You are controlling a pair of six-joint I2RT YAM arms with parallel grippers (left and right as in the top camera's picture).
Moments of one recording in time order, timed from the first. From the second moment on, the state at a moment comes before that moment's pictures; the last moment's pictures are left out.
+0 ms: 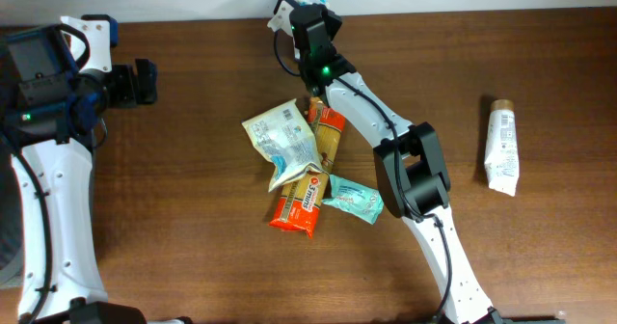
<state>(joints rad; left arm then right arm) 0.25 1.55 1.55 -0.72 0.24 0.17 0.46 2.63 2.25 0.04 0.56 -0.97</state>
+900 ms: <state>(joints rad) 0.25 1.55 1.55 -0.72 0.24 0.17 0.15 1.92 2.26 -1.36 0.08 -0.05</state>
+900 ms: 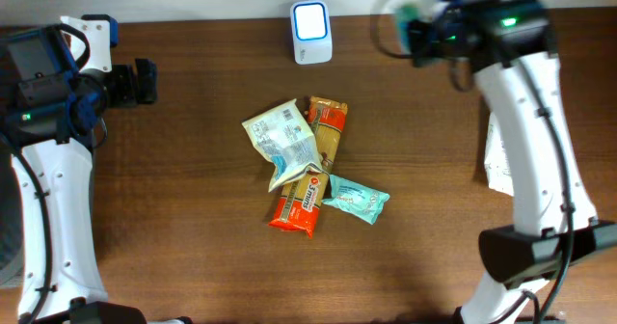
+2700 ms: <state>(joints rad) 0.25 1.55 1.55 -0.72 0.24 0.17 0.48 2.02 1.47 -1.12 -0.19 0.25</state>
